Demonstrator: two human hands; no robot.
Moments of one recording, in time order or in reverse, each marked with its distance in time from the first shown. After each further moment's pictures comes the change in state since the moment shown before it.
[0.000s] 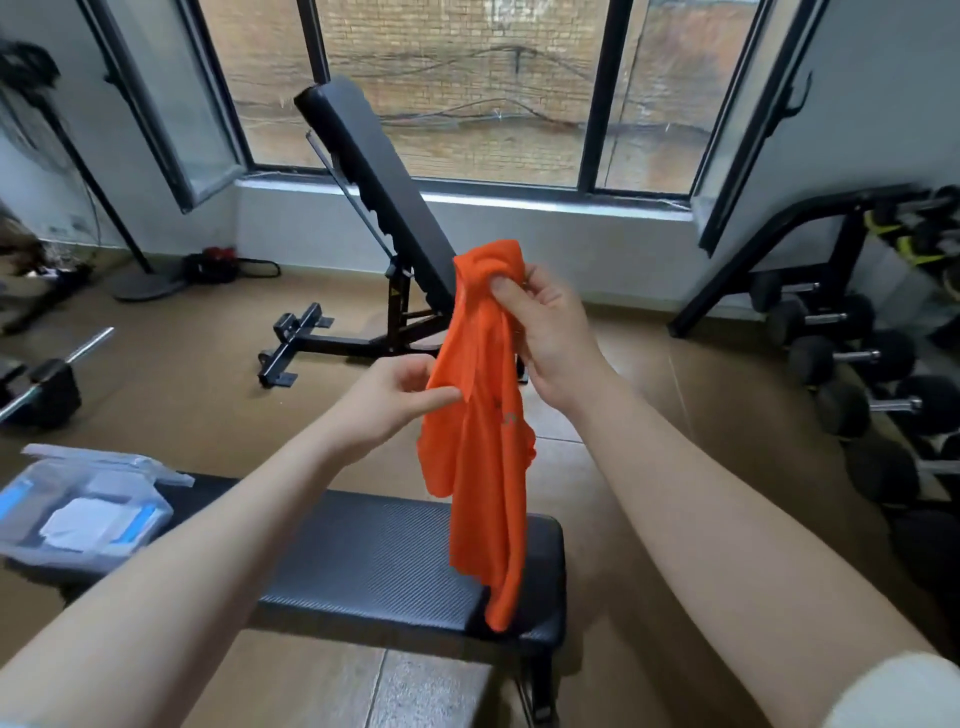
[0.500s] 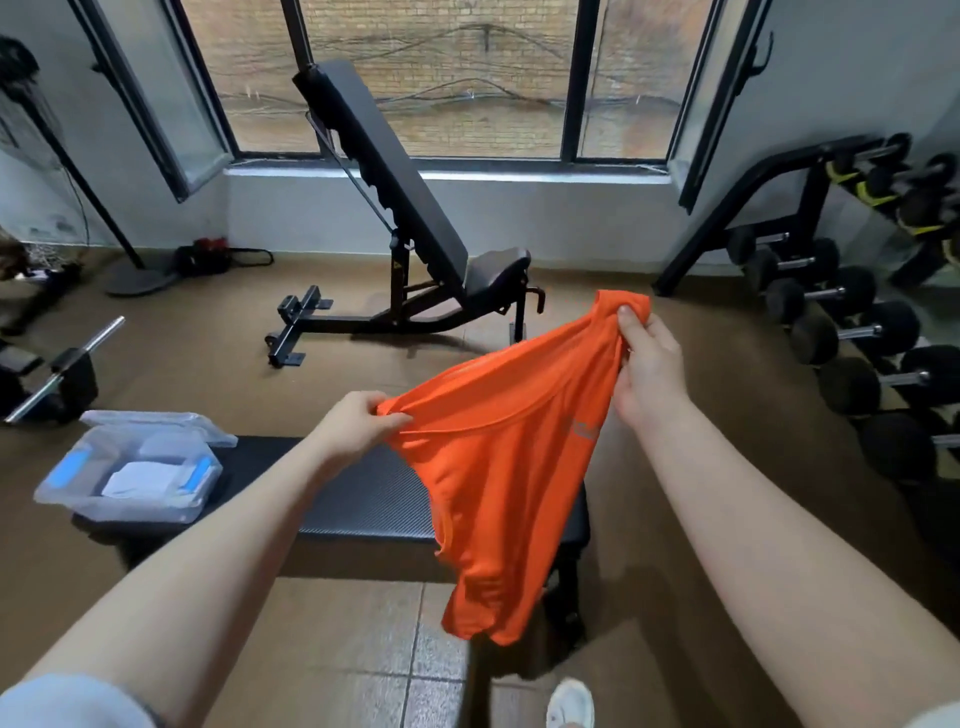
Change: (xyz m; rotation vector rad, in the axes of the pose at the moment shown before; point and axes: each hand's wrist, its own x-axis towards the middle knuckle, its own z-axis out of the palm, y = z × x) left_hand -0.136 -0.089 -0.047 0.282 0.073 -0.279; right_hand -0.144 0.044 0.004 0.320 0.588 0.018
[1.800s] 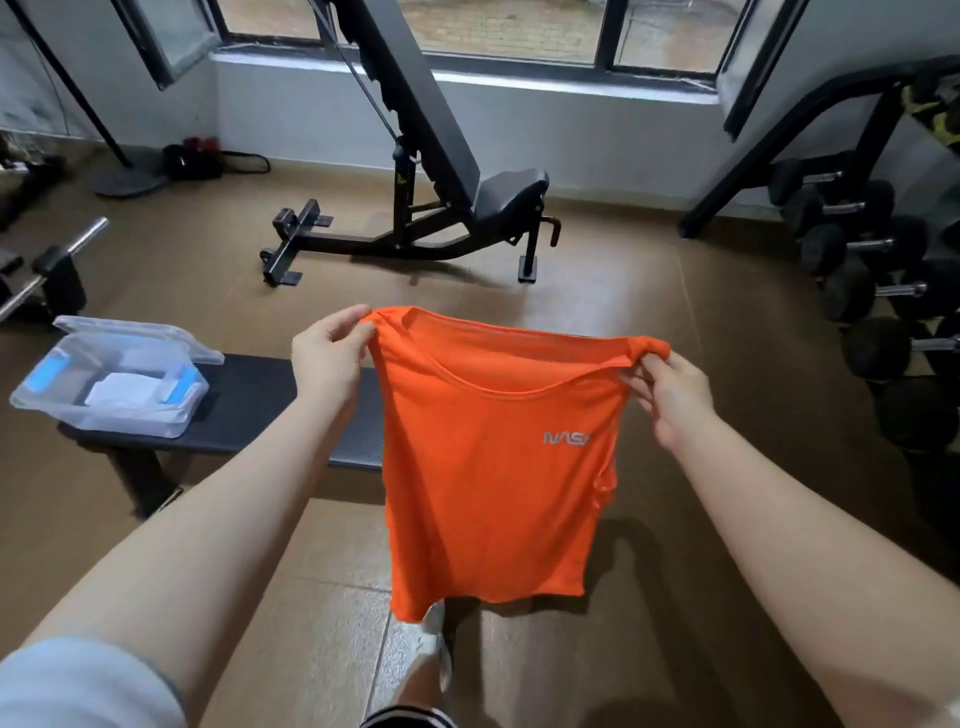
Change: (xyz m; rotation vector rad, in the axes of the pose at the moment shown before) left_hand 0.028 -0.024 0.044 -0.656 0.551 -0.052; right_hand 0.044 0.069 -0.103 -0.455 0.114 0.200
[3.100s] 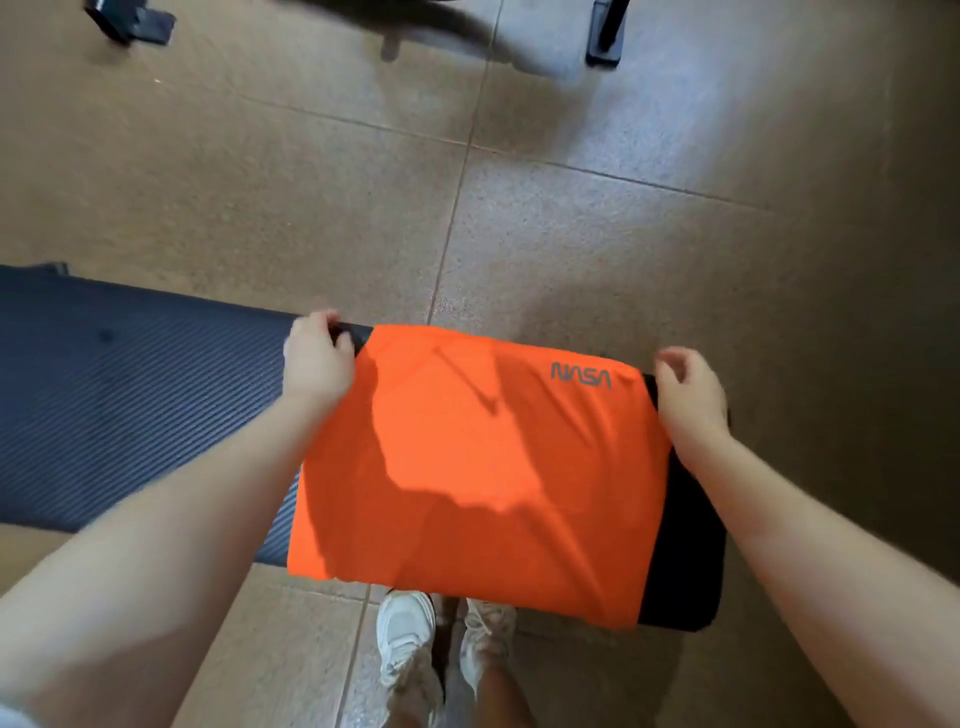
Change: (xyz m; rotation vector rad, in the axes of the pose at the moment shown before) left_hand 0.339 -0.427 0.130 0.995 -0.232 -0.202; right_hand 0.406 0.321 0.091 -1.031 -0.004 0.133
